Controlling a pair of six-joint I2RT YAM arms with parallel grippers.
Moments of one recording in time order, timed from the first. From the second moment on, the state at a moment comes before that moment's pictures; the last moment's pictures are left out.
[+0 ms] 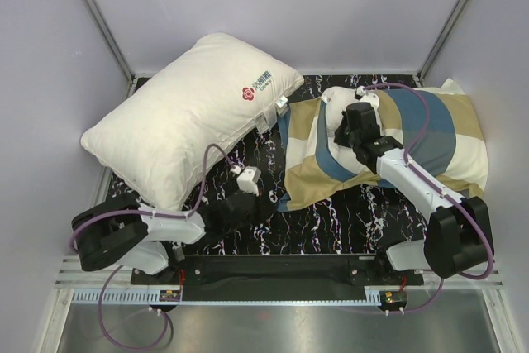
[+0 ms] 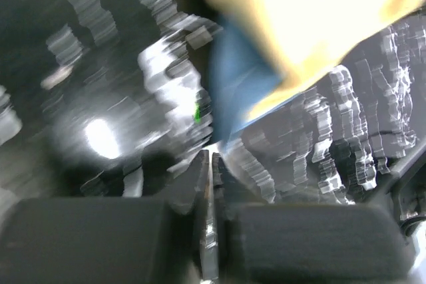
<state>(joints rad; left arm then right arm) -1.06 1.36 0.30 0.52 -0.25 -0.83 0.34 1.36 0.95 -0.21 0.25 0.48</state>
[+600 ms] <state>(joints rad) -1.12 1.74 0.83 0.44 -0.37 -0.48 0.34 1.30 0.93 -0.23 0.20 0.48</state>
